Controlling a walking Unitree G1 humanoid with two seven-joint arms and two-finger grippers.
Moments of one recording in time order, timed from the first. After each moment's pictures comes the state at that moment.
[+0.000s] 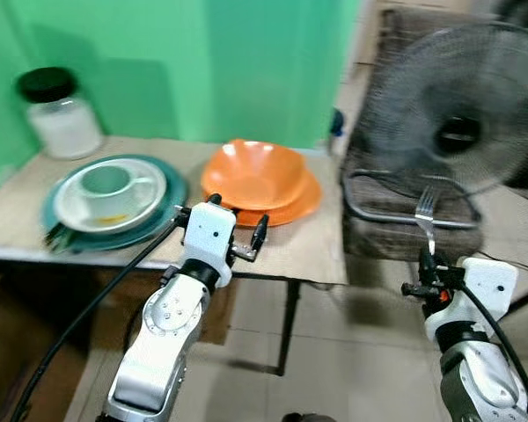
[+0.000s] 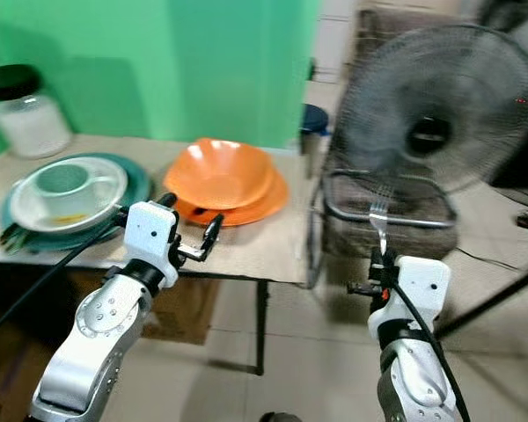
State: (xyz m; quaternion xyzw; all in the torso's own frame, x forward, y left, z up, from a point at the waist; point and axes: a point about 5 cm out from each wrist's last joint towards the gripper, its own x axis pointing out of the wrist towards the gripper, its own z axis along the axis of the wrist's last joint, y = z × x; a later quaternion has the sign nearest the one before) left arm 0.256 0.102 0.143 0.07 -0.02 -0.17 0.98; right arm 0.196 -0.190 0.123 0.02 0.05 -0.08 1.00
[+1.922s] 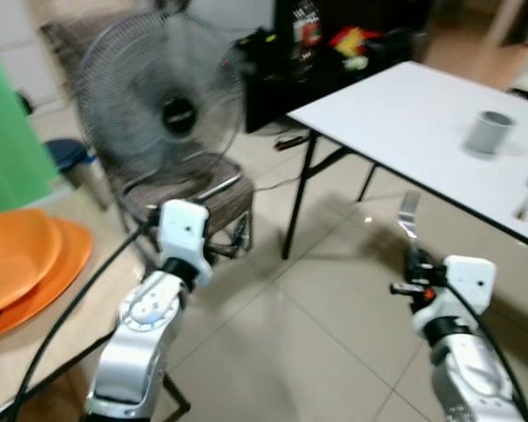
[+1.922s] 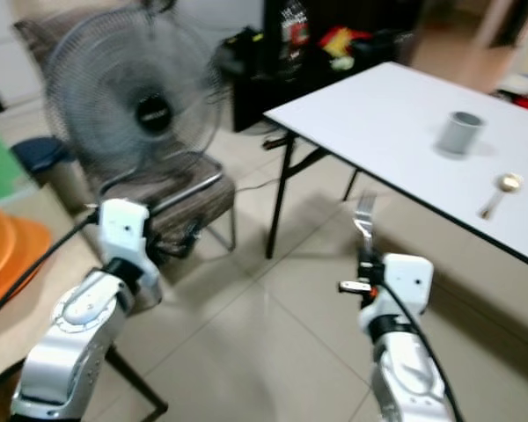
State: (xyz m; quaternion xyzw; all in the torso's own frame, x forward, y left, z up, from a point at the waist) left arm 0.262 0.129 0.140 0.03 0.01 -0.16 0.99; right arm 0.209 -0.182 0.106 0.03 0.07 -0.03 1.00
